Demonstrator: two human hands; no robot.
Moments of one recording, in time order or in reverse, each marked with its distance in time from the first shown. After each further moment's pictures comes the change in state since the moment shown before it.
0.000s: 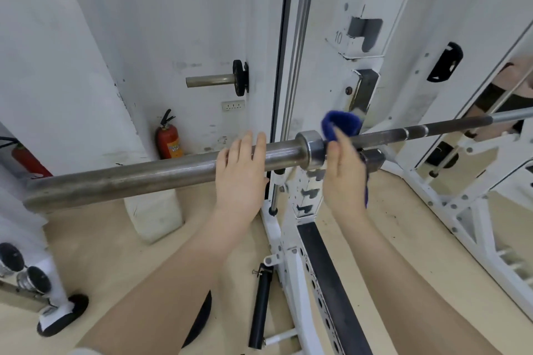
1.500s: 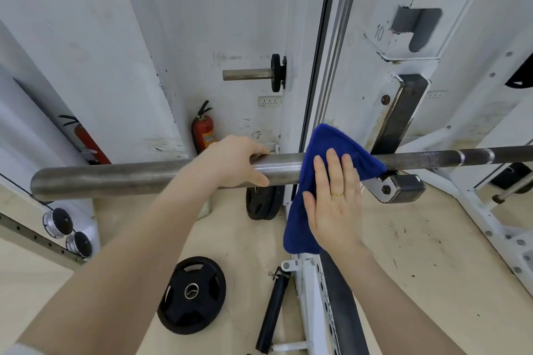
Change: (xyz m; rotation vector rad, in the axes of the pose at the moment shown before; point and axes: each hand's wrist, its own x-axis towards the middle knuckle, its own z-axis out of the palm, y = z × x) left_hand 0.057 -0.022 -0.041 -0.172 -0.517 -0.063; right_hand 0.008 0.088 0.046 -0.633 -0.003 -0.668
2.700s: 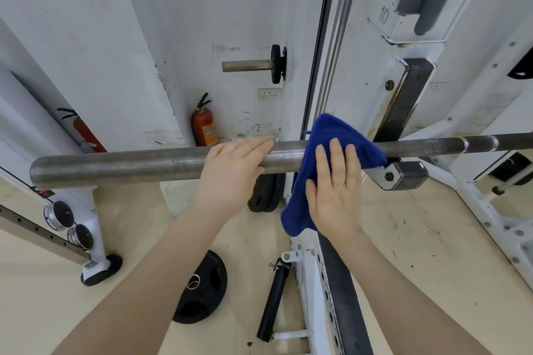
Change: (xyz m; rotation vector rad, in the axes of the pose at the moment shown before) left_hand -0.024 -0.013 0.056 0.097 0.512 0.167; right_hand -0.005 0.000 0.010 -0.021 0.055 -0.005
